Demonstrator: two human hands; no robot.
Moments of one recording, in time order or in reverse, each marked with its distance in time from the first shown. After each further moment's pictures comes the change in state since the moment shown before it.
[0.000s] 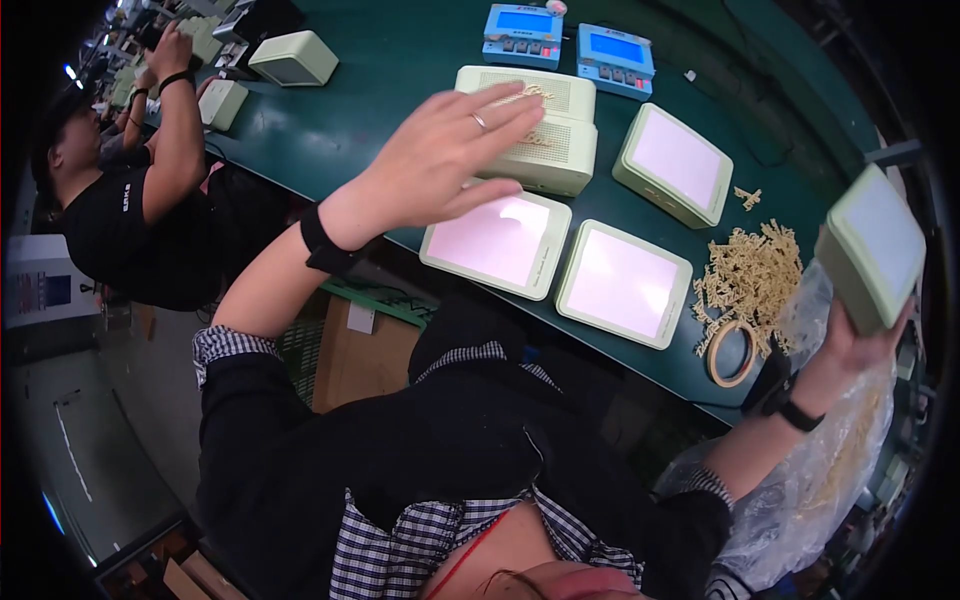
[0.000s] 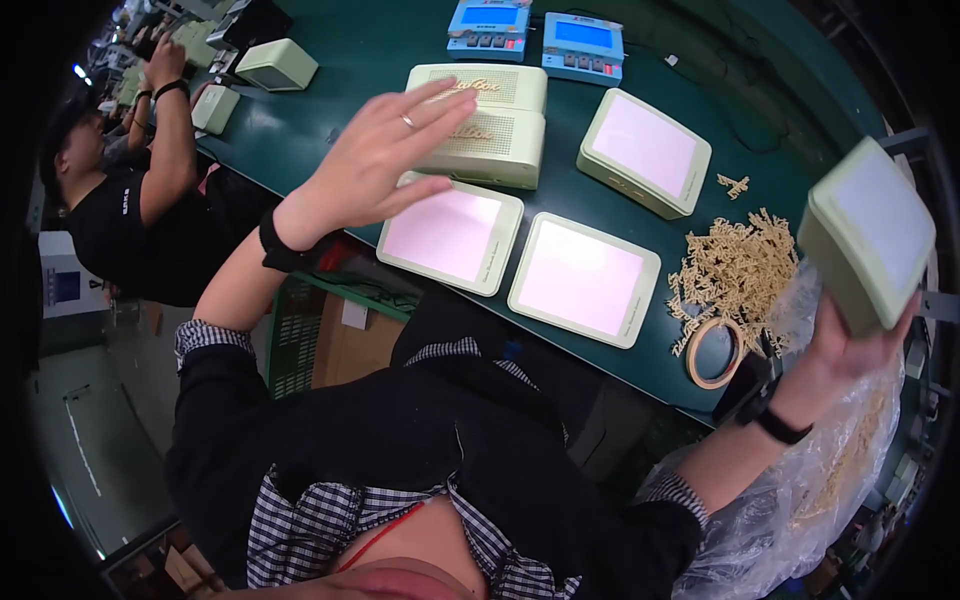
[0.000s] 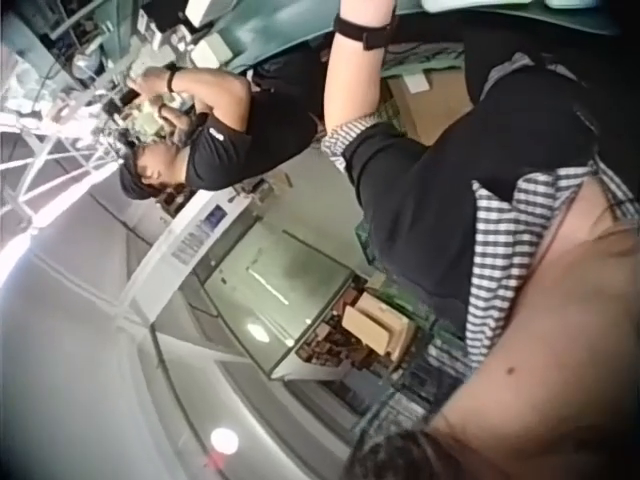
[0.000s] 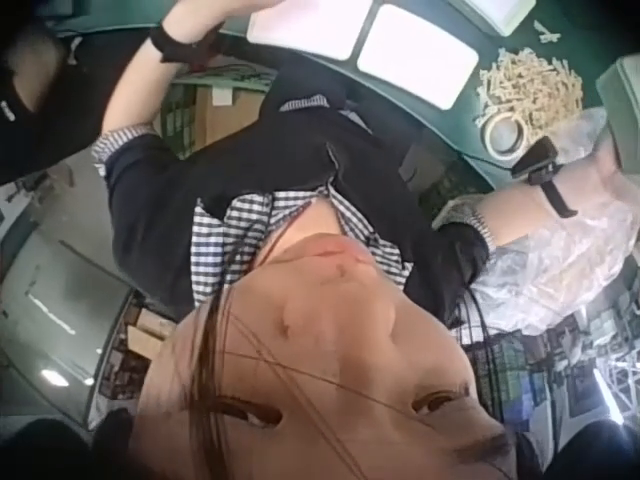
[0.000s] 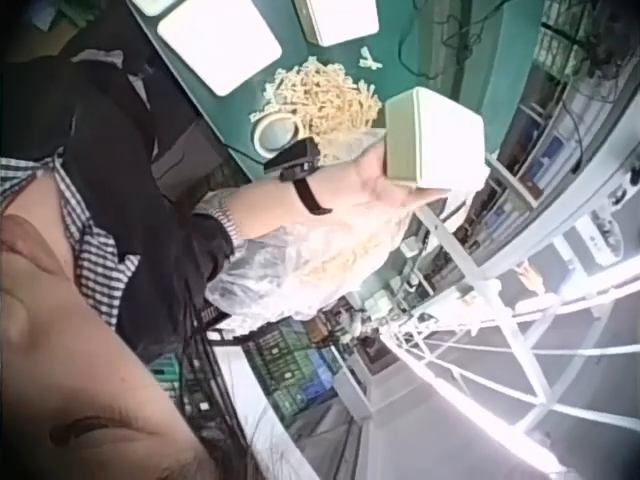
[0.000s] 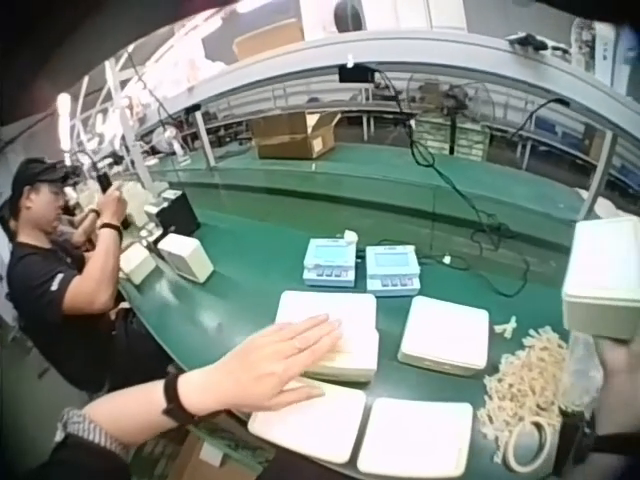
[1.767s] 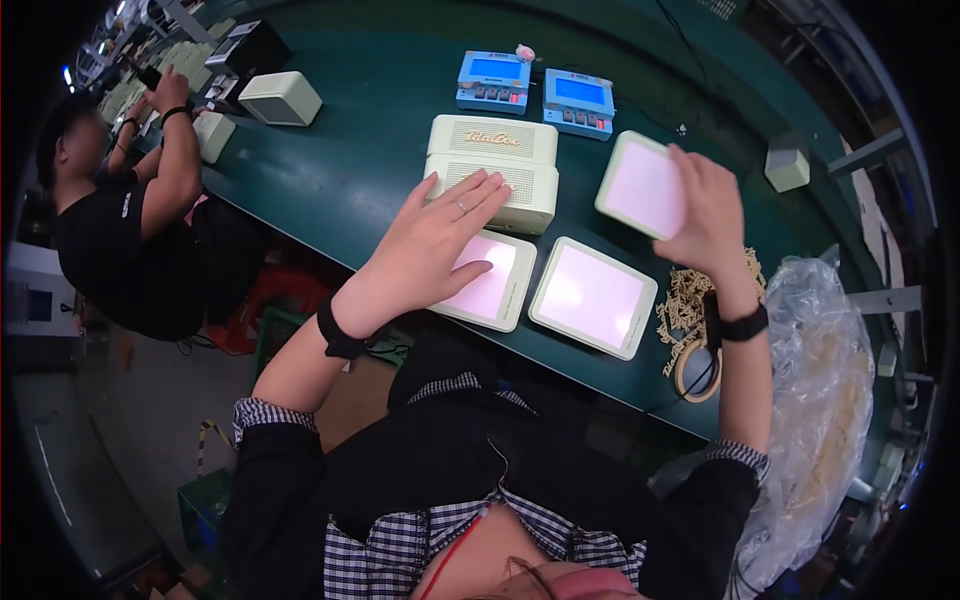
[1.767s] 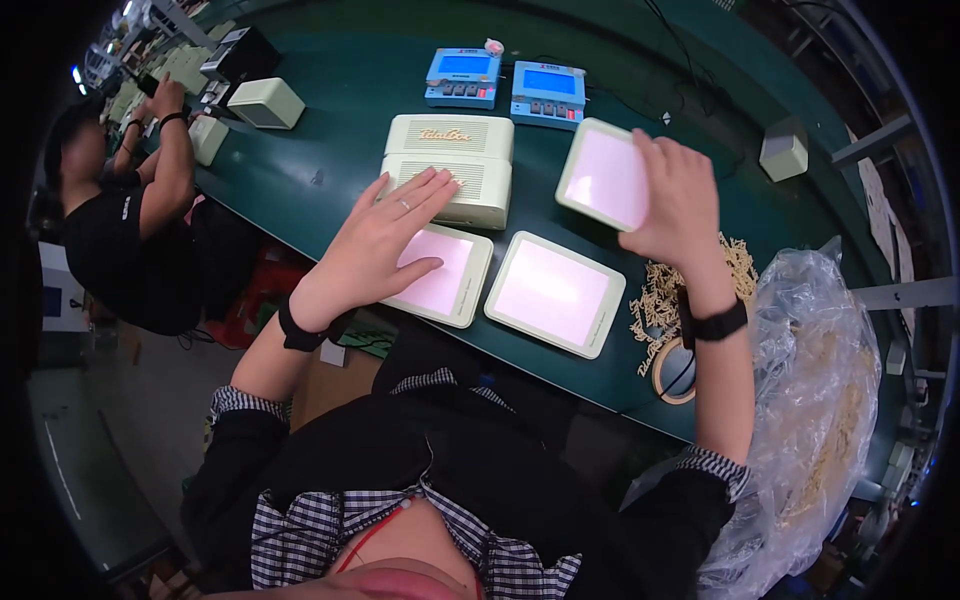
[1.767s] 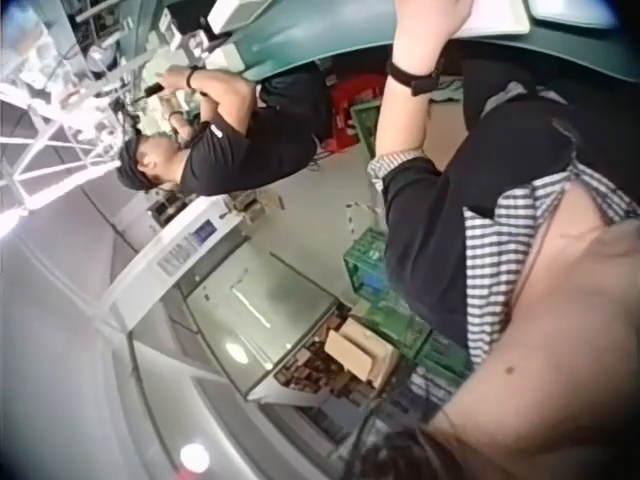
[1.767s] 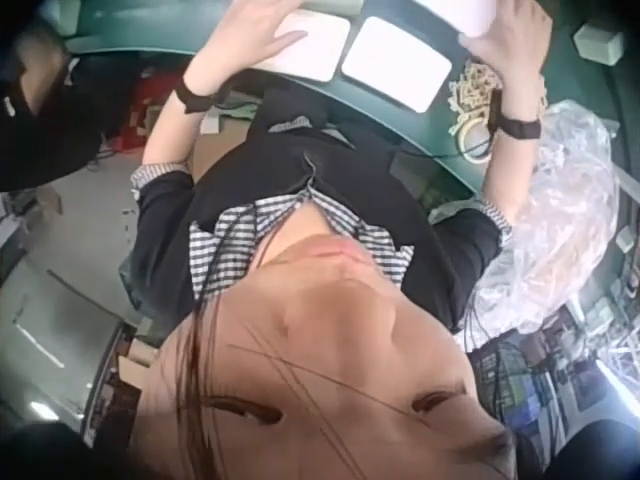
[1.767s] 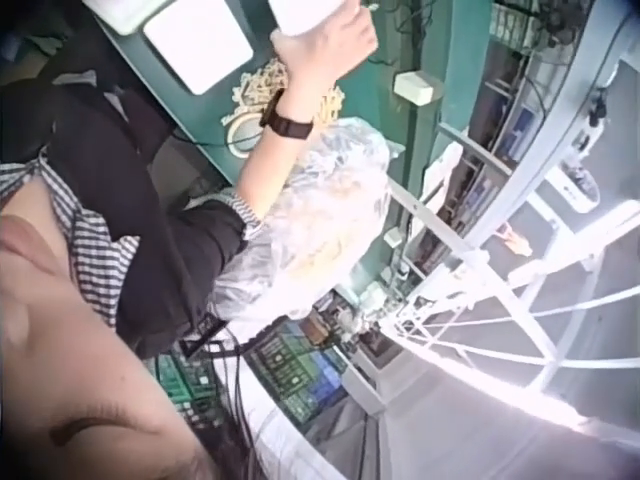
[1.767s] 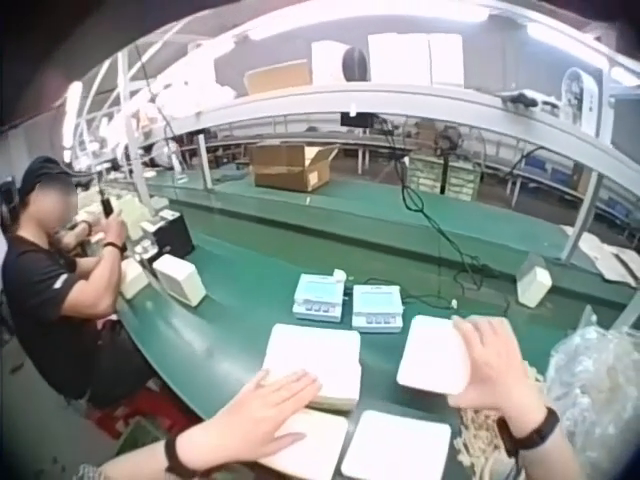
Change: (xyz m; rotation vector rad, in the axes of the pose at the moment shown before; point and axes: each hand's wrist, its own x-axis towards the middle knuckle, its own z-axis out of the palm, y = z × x) left_hand -0.008 0.047 0.005 -0.112 -0.064 -0.309; right_hand 0.007 0.116 0.040 -1.495 -1.373 -0.839
